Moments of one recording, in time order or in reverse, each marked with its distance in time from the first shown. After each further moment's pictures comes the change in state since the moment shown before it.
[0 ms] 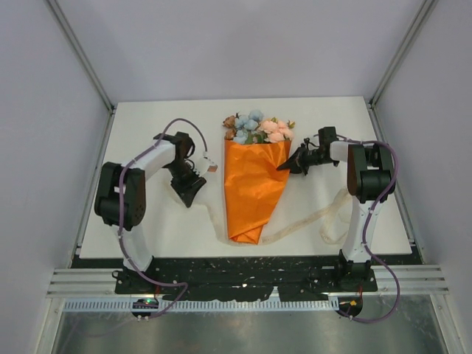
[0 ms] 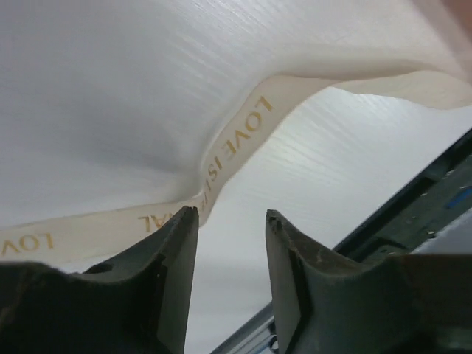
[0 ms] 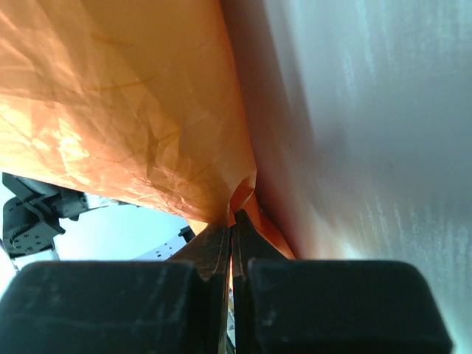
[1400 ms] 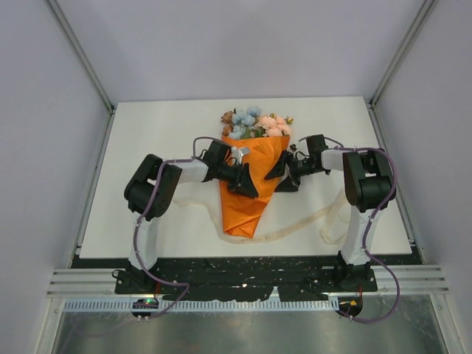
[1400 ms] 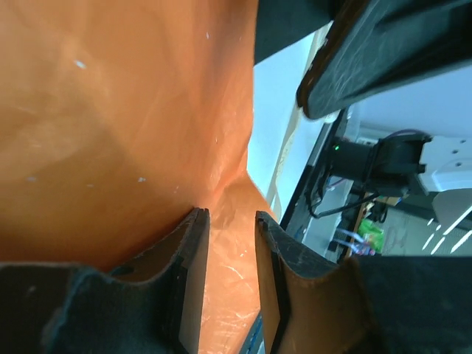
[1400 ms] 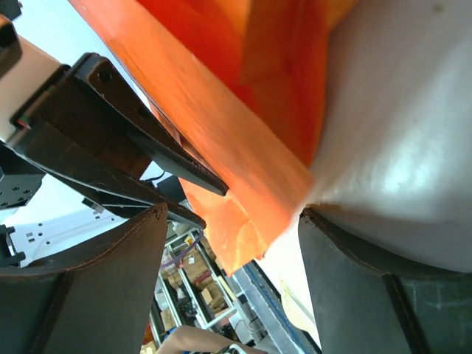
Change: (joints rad) left arm -0.246 0.176 -0.137 1.053 0.657 -1.204; right arm 0.104 -0.118 -0.166 0.013 0.011 -0.197
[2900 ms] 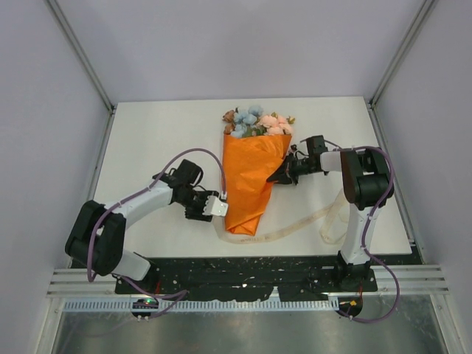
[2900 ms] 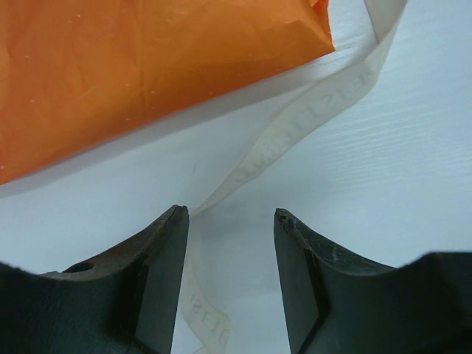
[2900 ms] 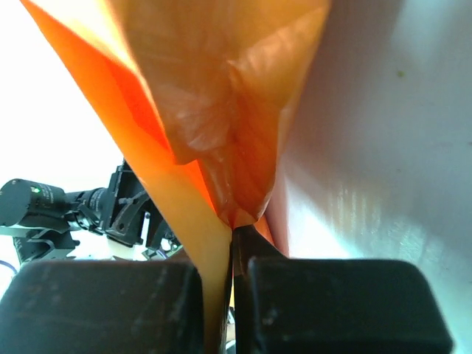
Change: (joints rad) left arm 0.053 -0.628 -0.406 -0.588 -0.397 1.864; right arm 0.004 0.031 -0.034 0.183 -0.037 0.205
